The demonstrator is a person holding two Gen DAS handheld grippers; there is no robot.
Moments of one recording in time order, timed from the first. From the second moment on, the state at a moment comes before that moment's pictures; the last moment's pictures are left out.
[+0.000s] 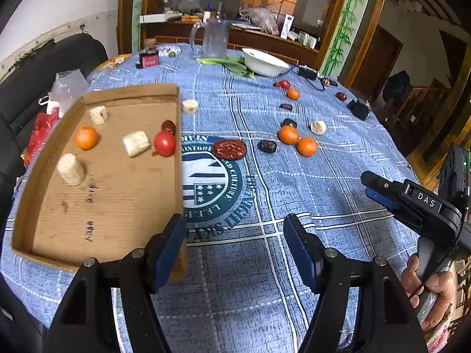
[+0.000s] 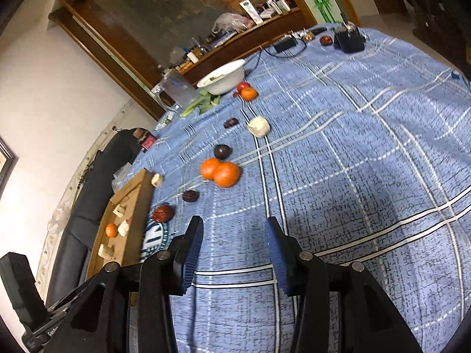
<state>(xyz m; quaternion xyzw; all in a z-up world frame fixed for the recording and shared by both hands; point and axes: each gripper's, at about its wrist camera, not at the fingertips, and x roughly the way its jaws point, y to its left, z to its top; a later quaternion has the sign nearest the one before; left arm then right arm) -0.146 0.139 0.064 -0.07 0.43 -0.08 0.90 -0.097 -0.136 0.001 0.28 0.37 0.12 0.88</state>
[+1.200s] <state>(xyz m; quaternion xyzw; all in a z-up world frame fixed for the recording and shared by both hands) 0.001 0.094 0.015 0.05 0.51 -0.07 0.86 0.031 -0.057 -0.013 0.04 0.44 0.13 0.89</state>
